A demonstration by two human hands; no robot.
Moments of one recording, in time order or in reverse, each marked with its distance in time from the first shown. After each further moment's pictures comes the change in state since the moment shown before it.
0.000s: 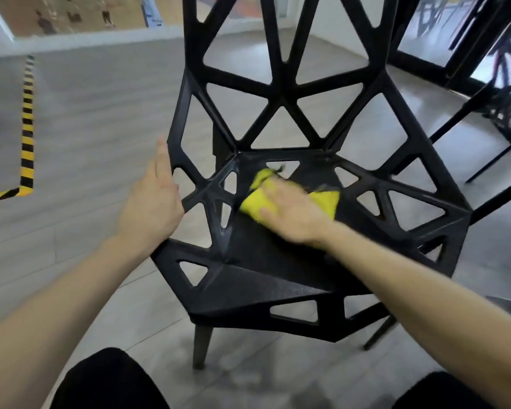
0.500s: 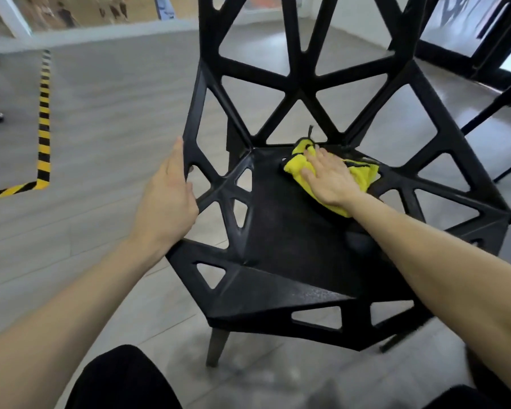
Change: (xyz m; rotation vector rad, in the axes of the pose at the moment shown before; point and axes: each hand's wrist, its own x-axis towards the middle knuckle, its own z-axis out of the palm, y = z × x) left_hand -0.001 -0.003 0.004 -0.209 0.035 -0.001; right_hand 0.070 0.065 0.001 -0.018 0.129 0.179
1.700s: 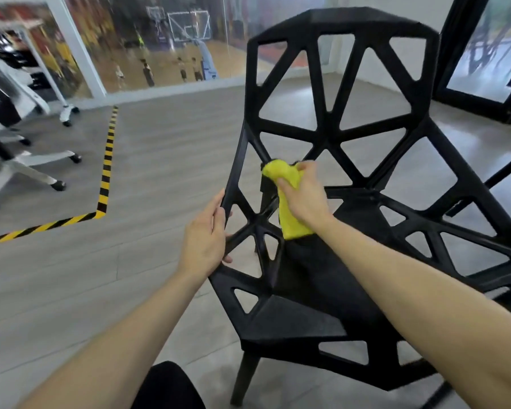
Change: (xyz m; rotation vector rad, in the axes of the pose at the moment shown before) left_hand -0.022 0.031 -0.025 -0.484 -0.031 -0.349; right_hand -0.009 -0.129 -0.059 0.755 0.296 0.031
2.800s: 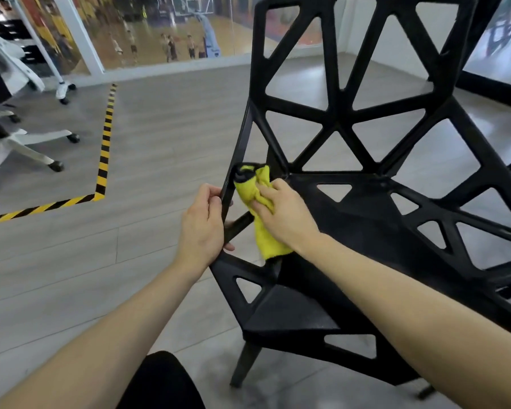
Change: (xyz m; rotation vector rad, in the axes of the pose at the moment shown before) left_hand 0.005 -0.009 0.000 -0.053 0.083 0.007; right_hand -0.047 0.000 0.044 -0.269 -0.196 -0.378
